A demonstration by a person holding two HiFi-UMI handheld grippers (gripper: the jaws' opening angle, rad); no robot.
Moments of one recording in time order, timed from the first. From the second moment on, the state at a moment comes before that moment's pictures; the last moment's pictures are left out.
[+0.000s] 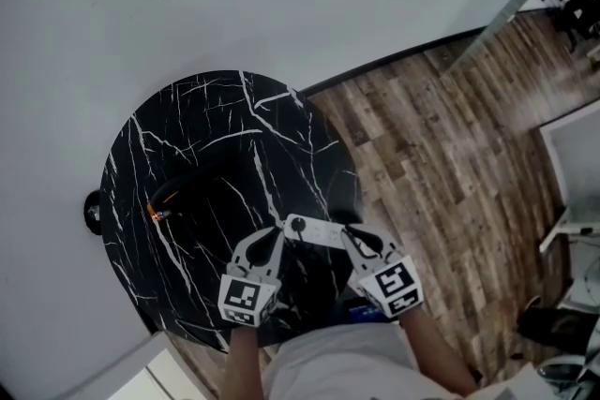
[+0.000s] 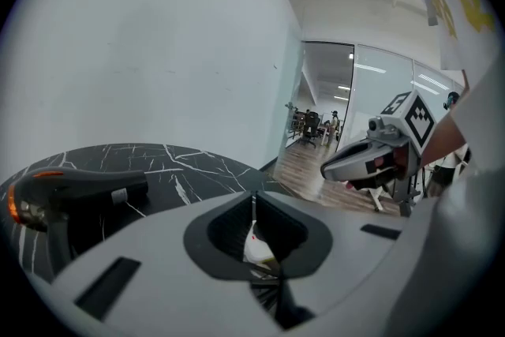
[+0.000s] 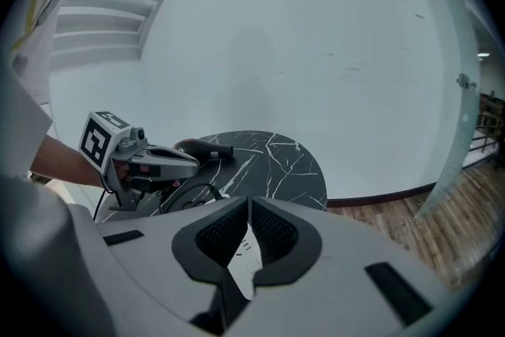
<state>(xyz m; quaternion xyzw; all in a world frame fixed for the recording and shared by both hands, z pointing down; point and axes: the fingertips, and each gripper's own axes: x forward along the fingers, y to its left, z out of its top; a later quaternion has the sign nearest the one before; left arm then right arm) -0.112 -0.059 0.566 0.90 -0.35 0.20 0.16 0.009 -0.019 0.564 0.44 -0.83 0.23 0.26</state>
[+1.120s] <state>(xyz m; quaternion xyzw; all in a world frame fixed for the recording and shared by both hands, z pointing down) -0.085 -0.048 0.626 0.91 -0.18 0.35 0.11 -0.022 -0.002 0.635 0.33 -0.84 0.20 0.39</state>
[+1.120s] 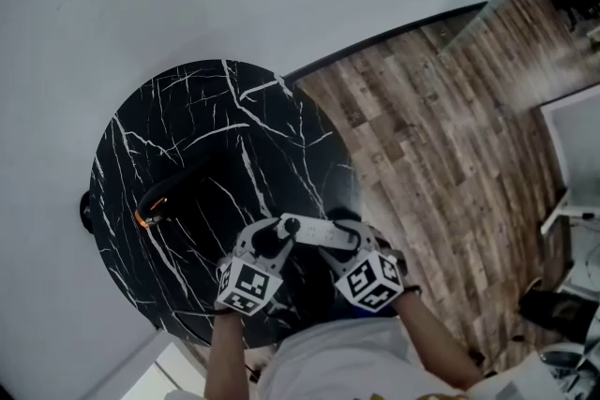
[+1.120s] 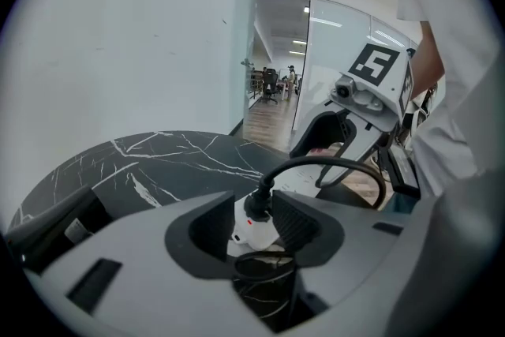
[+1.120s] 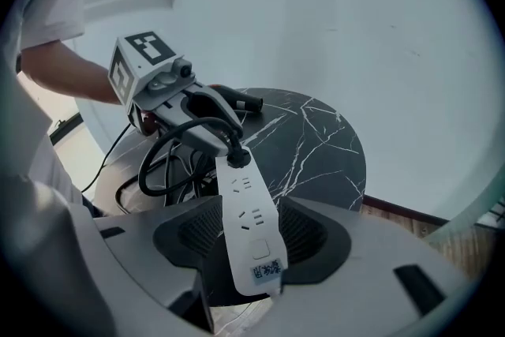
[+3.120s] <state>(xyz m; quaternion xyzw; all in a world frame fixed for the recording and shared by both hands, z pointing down) -0.070 -0.042 0.638 0.87 0.06 0.49 -0.05 -0.039 -0.003 0.676 0.21 -0.82 0.16 0.51</state>
